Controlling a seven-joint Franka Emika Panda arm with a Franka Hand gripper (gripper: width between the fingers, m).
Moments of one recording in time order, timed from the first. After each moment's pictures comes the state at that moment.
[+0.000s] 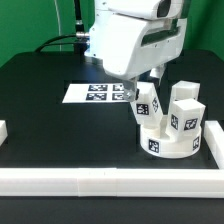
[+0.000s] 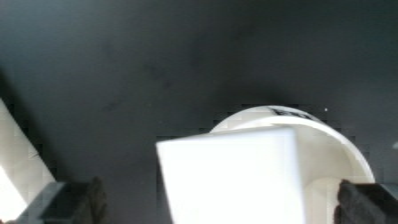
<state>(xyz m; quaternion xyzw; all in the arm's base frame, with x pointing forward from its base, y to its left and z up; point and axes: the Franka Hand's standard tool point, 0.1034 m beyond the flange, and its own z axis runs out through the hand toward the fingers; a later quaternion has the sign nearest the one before) 0.566 0.022 0.091 0.88 0.48 -0.03 0.07</state>
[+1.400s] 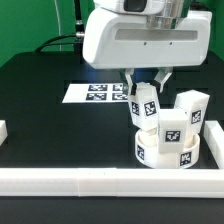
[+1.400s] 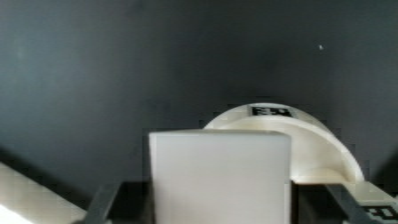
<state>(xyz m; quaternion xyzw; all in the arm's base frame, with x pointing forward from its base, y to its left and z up) 0.568 0.023 0.092 0.99 0.16 -0.01 0.07</state>
